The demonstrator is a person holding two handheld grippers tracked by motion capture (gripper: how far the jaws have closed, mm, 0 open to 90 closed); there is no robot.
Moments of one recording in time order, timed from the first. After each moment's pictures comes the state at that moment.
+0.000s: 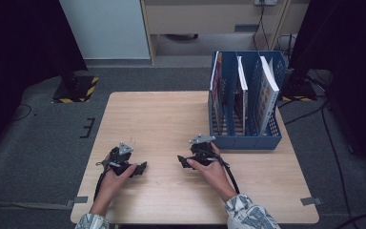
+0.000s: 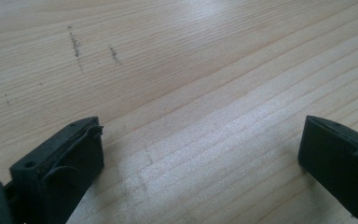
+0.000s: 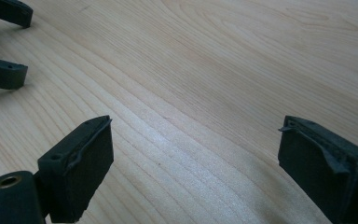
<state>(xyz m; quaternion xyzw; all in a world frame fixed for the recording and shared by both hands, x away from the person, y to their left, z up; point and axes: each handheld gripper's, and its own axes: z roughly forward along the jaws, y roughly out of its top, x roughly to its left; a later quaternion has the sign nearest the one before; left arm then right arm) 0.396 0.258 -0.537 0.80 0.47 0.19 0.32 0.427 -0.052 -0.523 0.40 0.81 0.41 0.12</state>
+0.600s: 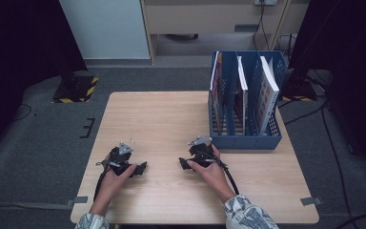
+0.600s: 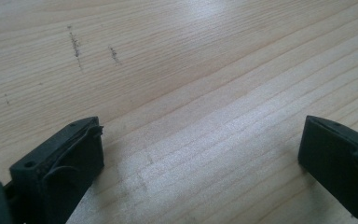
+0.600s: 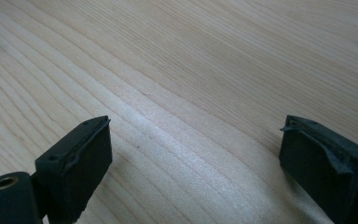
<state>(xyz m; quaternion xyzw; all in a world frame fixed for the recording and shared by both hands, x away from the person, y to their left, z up) 0.396 0.258 -0.537 0.80 0.47 0.19 0.32 0.429 -0.049 -0.536 0.41 0.83 0.37 0.14</state>
